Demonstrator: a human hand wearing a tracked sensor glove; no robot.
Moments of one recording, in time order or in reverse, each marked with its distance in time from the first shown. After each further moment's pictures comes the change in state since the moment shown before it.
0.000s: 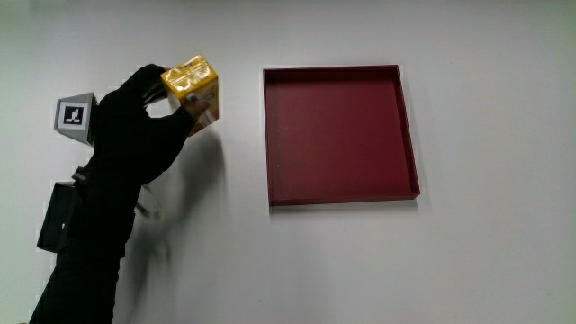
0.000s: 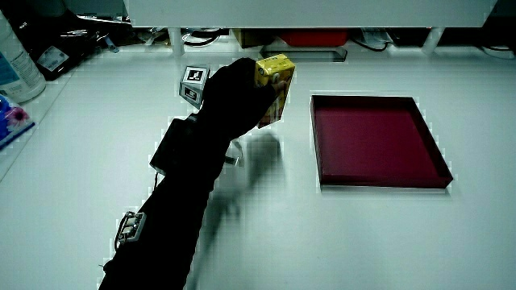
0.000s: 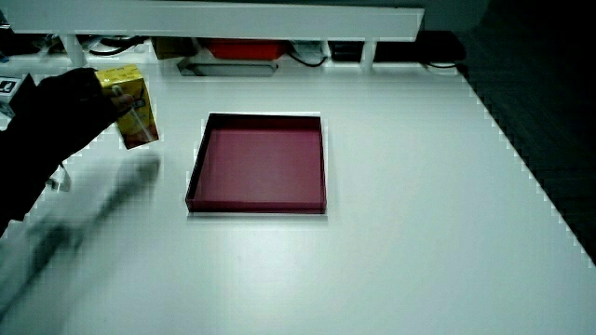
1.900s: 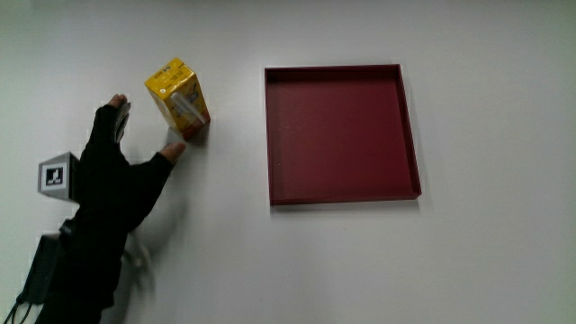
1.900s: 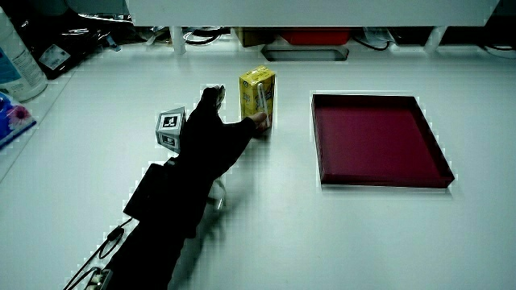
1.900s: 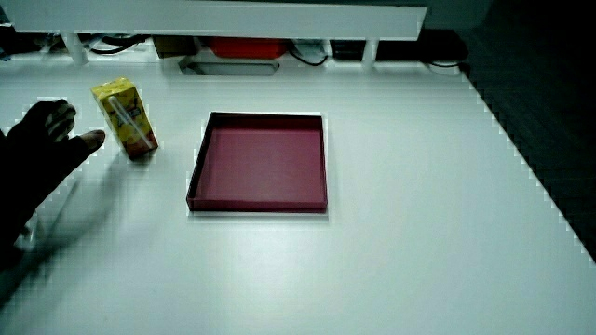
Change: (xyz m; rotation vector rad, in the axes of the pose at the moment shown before) arm -0.045 -0.072 0.019 0.125 -0.089 0.159
